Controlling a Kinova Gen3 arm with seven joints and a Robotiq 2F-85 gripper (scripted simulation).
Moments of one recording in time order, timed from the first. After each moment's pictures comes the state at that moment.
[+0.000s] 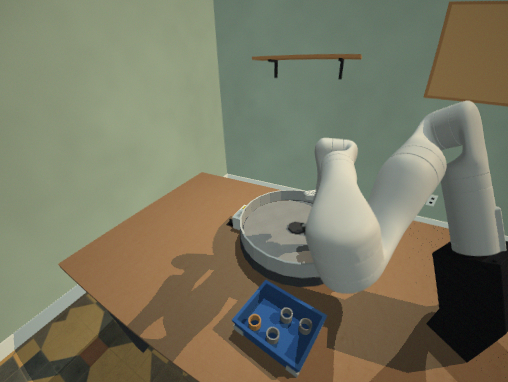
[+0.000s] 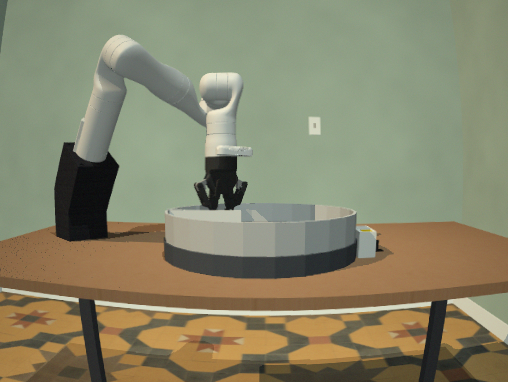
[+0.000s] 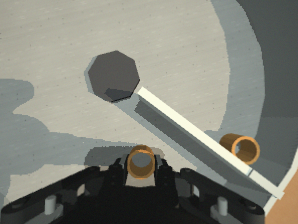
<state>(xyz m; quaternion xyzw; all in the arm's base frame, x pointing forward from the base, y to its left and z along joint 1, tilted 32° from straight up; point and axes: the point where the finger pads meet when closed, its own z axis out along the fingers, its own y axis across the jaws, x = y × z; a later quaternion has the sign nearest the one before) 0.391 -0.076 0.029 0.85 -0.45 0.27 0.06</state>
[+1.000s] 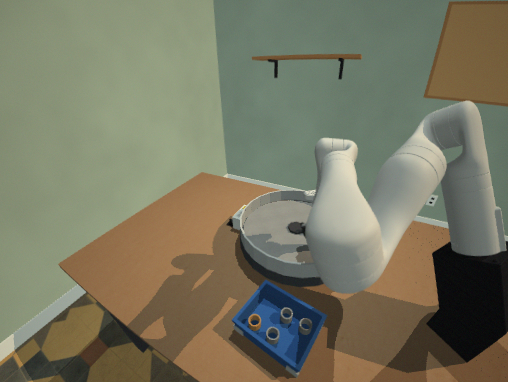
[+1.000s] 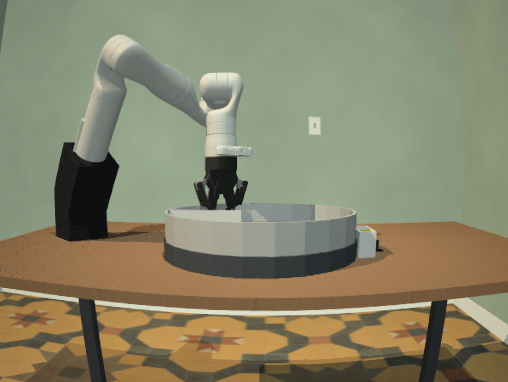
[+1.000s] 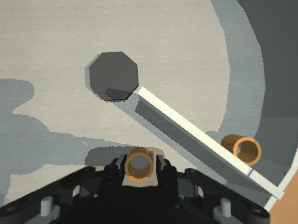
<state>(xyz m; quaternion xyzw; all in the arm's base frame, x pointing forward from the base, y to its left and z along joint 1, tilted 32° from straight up) 0.391 -0.076 0.029 0.85 -0.45 0.27 0.06</state>
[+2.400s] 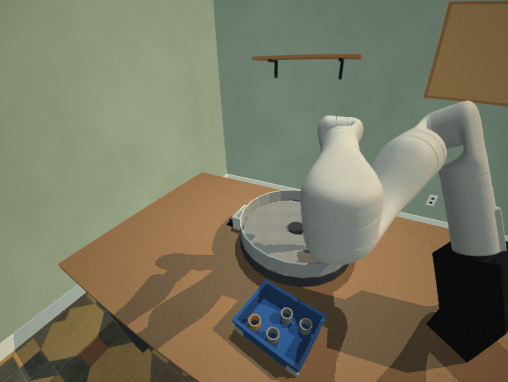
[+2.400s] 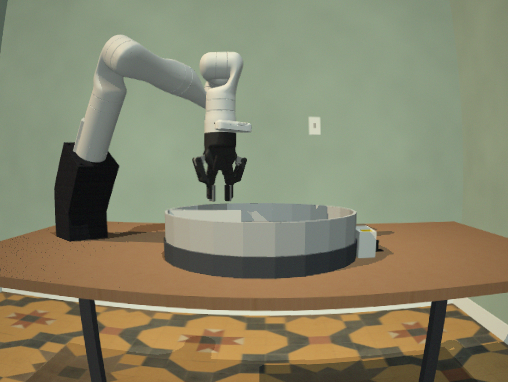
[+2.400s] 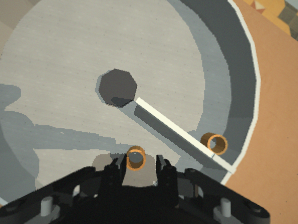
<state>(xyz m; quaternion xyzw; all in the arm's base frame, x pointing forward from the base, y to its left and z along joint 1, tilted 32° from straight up) 0.366 -0.061 0.076 0.84 -0.46 0.27 0.07</state>
